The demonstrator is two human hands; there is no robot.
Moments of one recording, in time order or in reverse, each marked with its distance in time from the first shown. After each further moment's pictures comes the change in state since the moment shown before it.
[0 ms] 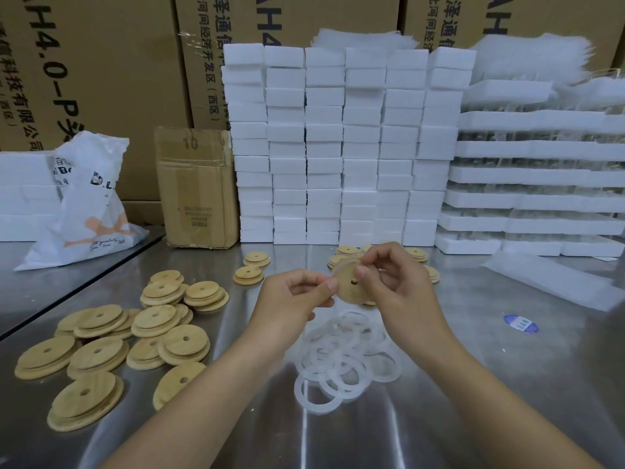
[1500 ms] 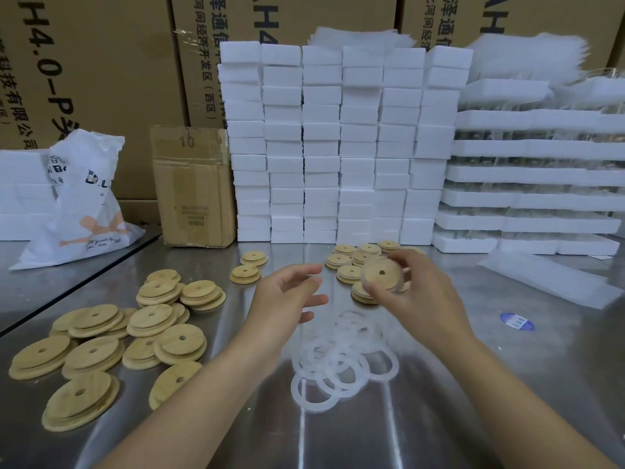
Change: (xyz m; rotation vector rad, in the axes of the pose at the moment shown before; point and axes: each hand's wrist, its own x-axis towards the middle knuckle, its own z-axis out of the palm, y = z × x) left_hand -0.001 0.001 0.002 -0.119 0.068 -0.044; right_hand 0.012 0.030 -0.041 -0.790 0.076 0.060
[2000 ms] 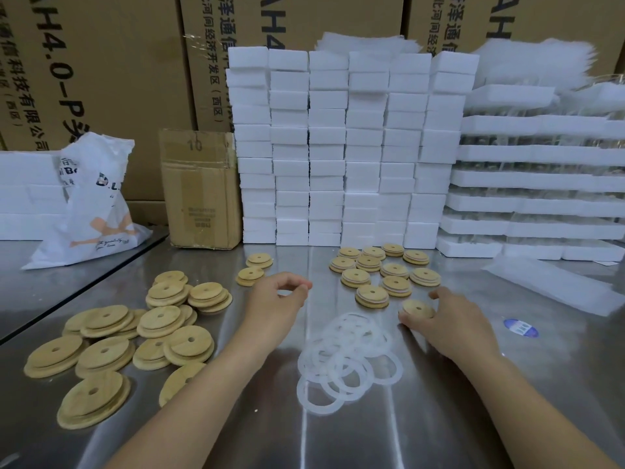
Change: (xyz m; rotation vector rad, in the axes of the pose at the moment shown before) left_hand 0.021 -0.008 -0.020 0.378 0.111 0.111; right_hand 0.008 0.051 -0.003 -0.393 -0.247 0.403
